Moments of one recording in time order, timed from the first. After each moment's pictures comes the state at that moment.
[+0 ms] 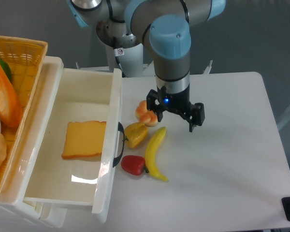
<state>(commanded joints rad) 2.49 -1.82 -1.55 -1.14 1.62 0.92</state>
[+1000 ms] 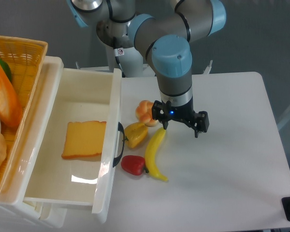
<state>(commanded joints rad) 2.49 -1.86 -1.57 -1.12 1.68 0.84</state>
